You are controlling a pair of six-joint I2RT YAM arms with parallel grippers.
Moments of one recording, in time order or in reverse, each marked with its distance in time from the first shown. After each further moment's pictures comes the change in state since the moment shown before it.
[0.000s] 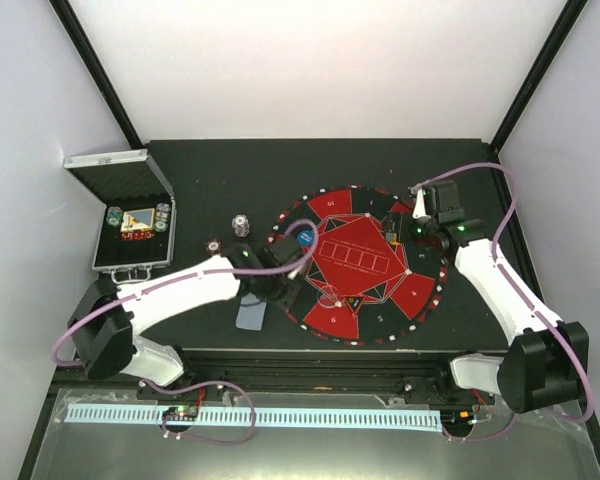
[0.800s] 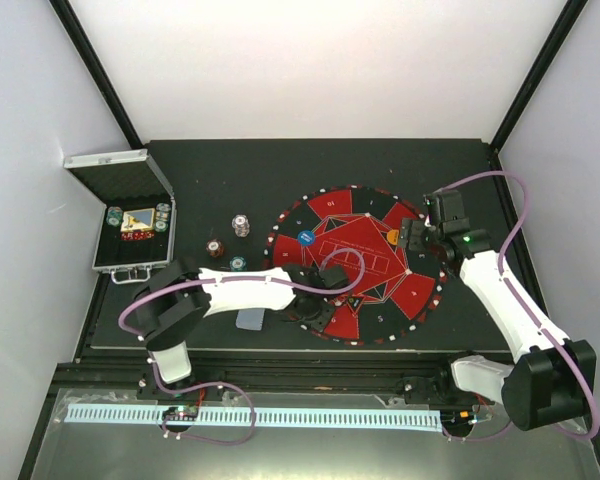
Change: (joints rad) left arm -0.263 0.339 0.028 0.183 -0.027 -0.162; right arm -0.002 -0.092 -0.055 -0.064 0.275 0.040
